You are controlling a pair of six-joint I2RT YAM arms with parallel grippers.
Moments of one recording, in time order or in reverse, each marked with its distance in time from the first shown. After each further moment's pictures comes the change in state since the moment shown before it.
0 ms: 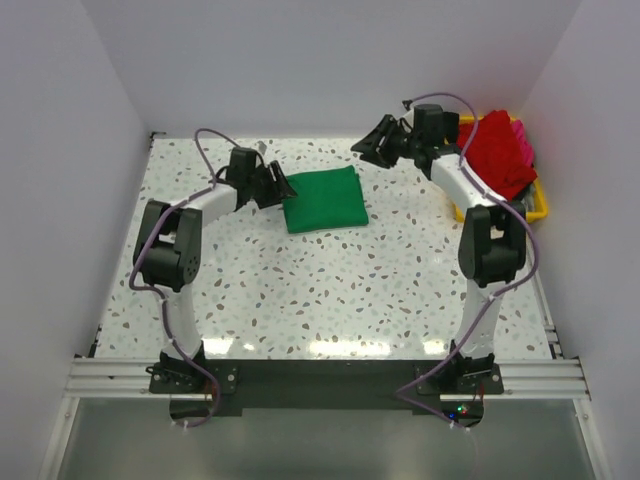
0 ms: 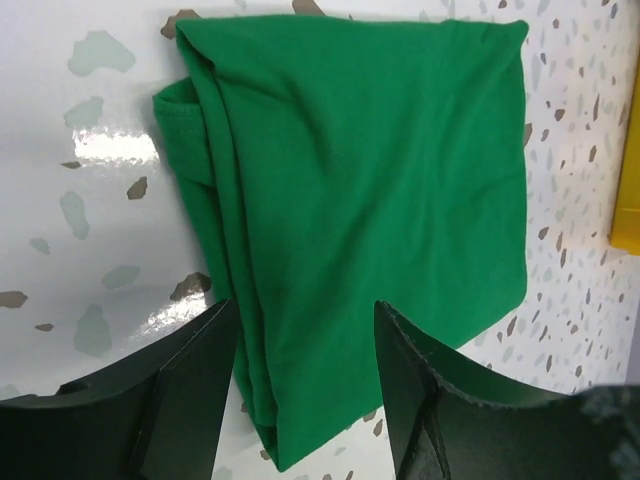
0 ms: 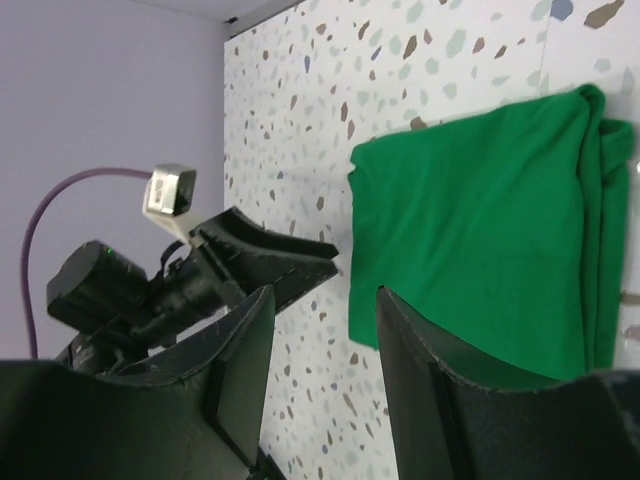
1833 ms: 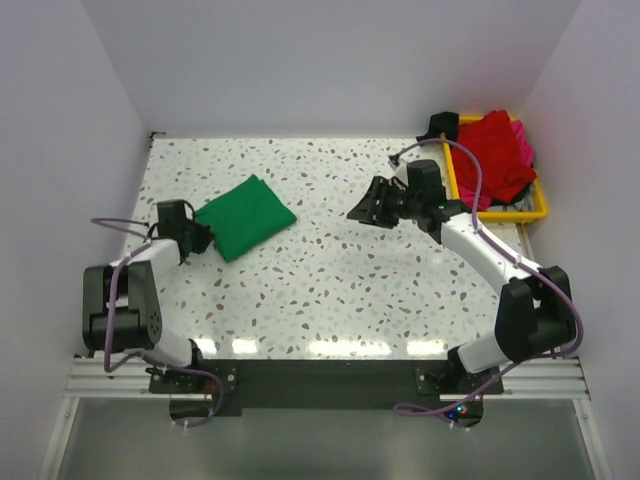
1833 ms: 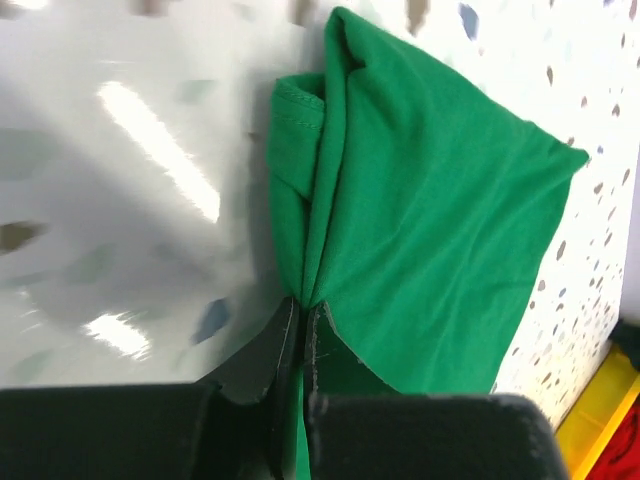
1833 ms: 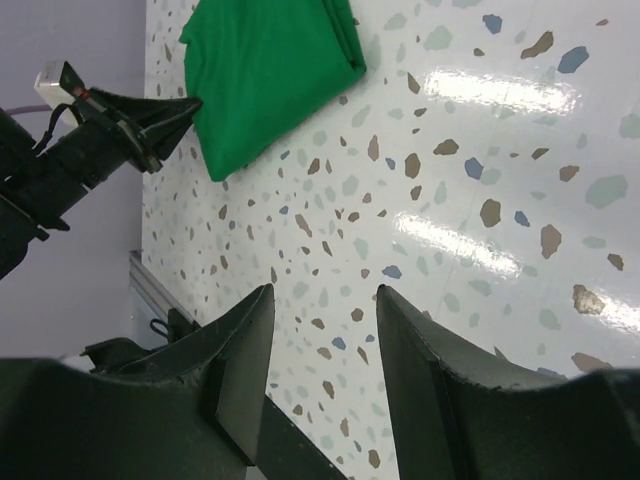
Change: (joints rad) left arm 0.317 -0.423 -0.606 0.087 -0.289 -0.451; right arm 0.155 -0.596 -0.666 -0.050 0.104 -0.185
